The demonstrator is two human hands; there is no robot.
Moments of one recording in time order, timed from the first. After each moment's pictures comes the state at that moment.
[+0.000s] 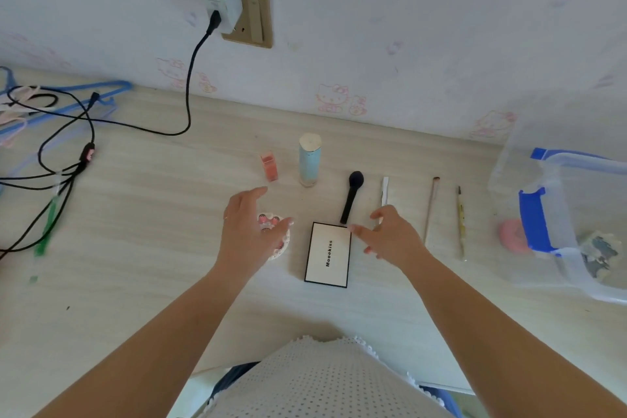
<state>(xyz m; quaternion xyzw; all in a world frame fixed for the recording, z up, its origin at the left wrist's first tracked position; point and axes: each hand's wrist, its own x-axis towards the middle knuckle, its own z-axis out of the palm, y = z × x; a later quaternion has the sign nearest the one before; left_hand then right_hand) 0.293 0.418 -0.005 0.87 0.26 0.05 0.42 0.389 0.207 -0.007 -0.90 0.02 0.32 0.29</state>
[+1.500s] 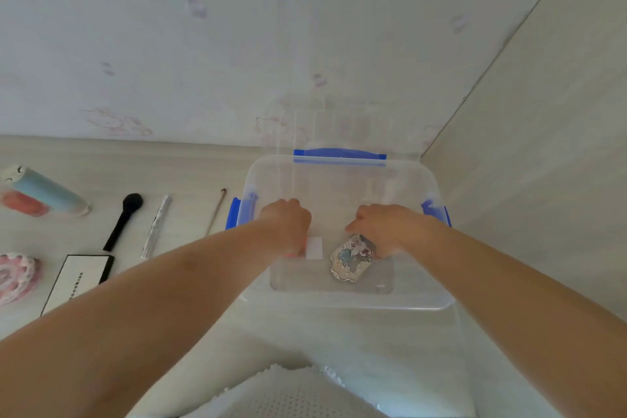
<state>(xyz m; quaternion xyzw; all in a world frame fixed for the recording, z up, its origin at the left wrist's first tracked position) 0.501 0.010 0.015 0.94 -0.05 -0.32 -0.06 0.549 -0.169 0.011 -0.85 -0.39 0.31 -0.17</state>
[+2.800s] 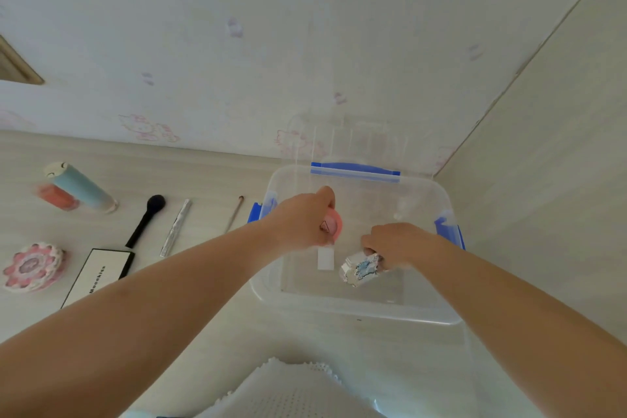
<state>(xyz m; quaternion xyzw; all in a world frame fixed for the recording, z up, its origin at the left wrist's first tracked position) 0.484 0.020 0.070 0.95 -0.02 -0.20 0.24 0.548 -0.167 0.008 -0.85 -0.38 0.33 -0.15</state>
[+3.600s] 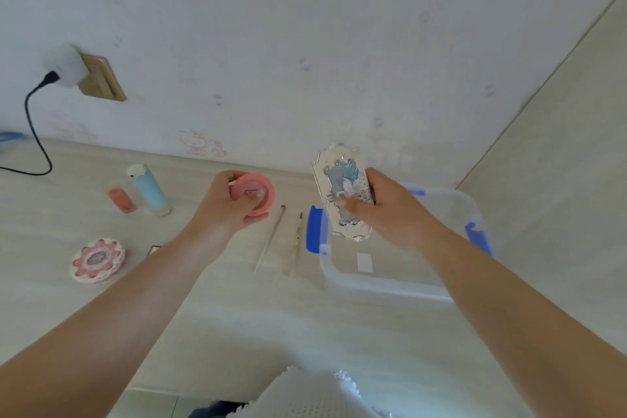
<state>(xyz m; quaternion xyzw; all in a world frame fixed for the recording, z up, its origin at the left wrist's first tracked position) 0.389 0.166 0.095 0.64 0.23 0.08 0.73 0.443 -0.060 0.154 -0.87 -0.19 0.19 0.42</state>
